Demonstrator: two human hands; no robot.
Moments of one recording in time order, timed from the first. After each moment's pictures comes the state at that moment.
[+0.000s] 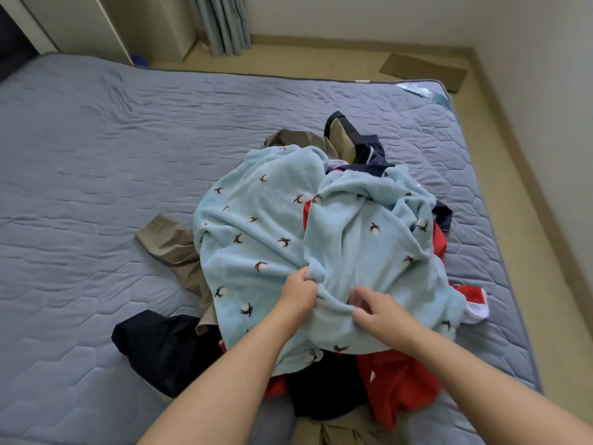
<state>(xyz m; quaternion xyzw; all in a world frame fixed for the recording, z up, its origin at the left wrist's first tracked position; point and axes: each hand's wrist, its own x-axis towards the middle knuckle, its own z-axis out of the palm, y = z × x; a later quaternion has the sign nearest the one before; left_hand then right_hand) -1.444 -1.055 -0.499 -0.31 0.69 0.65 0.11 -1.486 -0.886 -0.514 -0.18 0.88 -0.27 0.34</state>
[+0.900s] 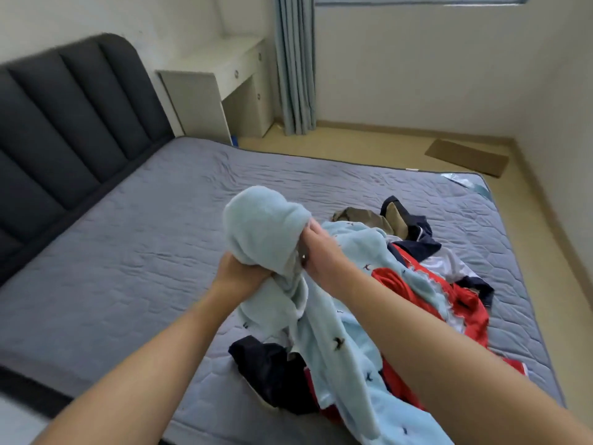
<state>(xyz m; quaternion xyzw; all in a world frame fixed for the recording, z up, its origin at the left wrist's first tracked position) -1.306 -1.268 -0.216 -0.34 0.82 0.45 -0.09 -1.411 -1.154 -0.216 -0.12 0.54 -0.73 0.39</state>
